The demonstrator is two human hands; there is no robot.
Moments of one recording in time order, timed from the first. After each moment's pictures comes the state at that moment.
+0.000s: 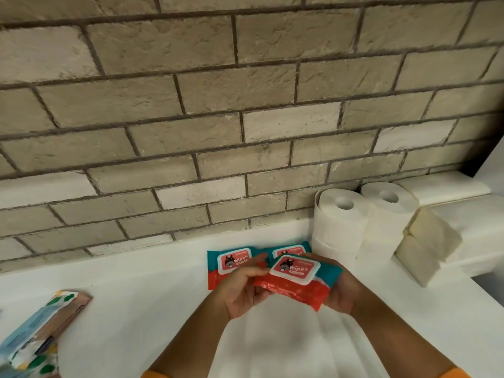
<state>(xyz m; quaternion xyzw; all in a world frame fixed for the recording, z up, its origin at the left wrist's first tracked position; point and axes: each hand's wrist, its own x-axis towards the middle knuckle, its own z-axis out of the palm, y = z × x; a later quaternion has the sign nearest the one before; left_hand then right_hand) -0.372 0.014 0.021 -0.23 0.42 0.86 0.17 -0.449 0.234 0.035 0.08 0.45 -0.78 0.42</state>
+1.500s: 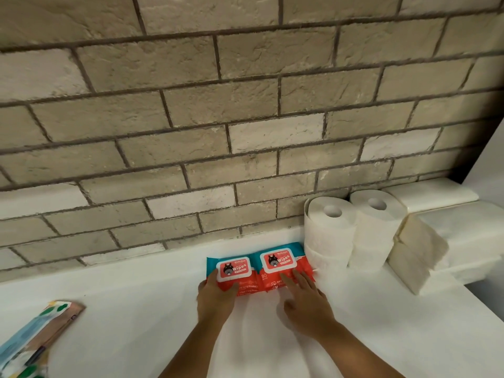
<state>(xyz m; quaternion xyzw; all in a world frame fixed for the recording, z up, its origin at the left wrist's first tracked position) -0.379 0.008 -0.036 -0.38 0.81 0.44 -0.06 -0.442 0.215 -0.046 -0.22 0.95 -0.16 0.11</state>
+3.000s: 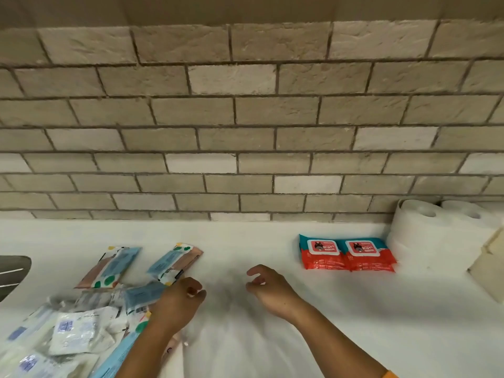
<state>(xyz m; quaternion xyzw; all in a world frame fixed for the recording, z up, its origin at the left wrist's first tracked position) -0.069 -0.207 0.027 -0.38 0.85 0.37 -0.07 -0.210 -0.007 0.067 -0.25 0.82 -0.41 0.32</state>
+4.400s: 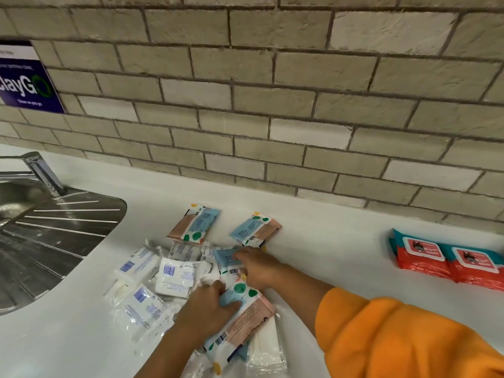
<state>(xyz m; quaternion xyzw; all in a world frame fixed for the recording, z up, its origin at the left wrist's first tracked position) 0.071 -0.285 -0.009 -0.40 0.86 0.30 0.03 -0.112 -0.243 0.008 -0.58 0.78 -0.03 0.22</state>
